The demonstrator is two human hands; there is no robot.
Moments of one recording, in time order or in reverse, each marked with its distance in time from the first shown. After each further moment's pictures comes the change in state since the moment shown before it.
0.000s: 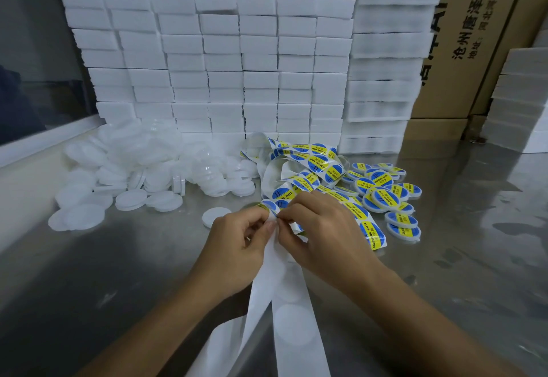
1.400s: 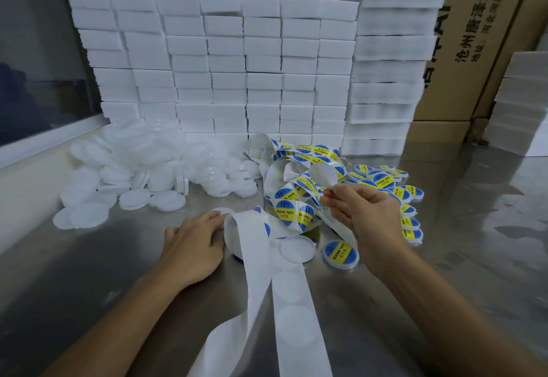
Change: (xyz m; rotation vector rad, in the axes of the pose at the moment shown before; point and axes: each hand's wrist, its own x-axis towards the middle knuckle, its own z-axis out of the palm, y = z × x) left_hand 0.005 -0.070 -0.046 0.707 -0.174 -0.334; right_hand 0.008 0.031 -0.017 1.015 0.274 1.136
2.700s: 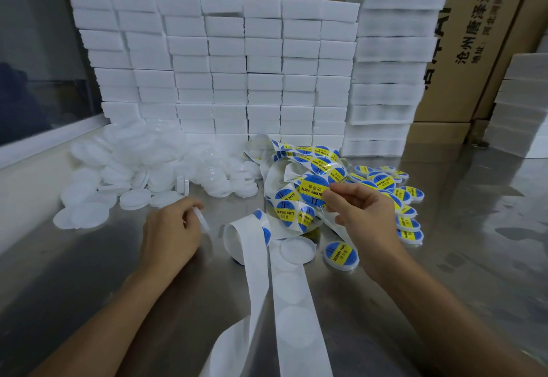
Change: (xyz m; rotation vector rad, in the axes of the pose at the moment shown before) left_hand -0.001 -0.008 -0.016 -0.211 0.495 -0.070; right_hand 0.002 0.009 0.002 -0.101 0.008 -0.139
